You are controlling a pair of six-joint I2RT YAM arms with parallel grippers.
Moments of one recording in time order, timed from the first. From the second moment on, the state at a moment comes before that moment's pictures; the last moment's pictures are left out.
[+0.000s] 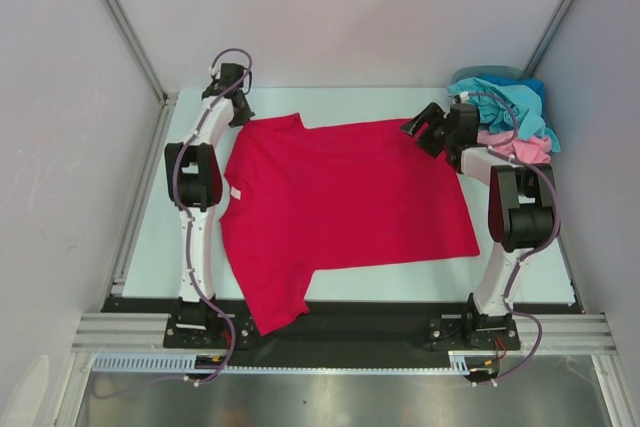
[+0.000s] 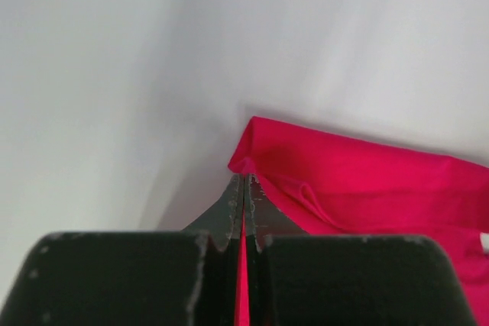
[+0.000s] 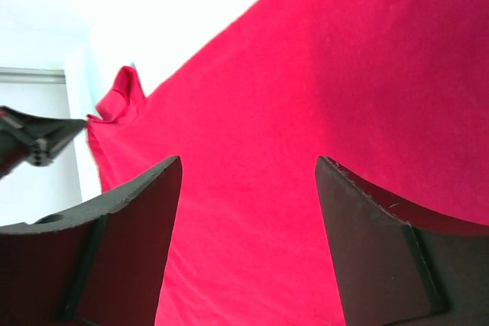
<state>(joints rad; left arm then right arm) -0.07 2.49 2.26 -0.67 -0.19 -0.43 0.06 1.92 1.19 0.23 -0.30 0.78</state>
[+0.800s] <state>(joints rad) -0.06 2.41 2.07 -0.54 -0.12 -0.47 0.06 1.77 1.03 0.31 -0.29 0.82</state>
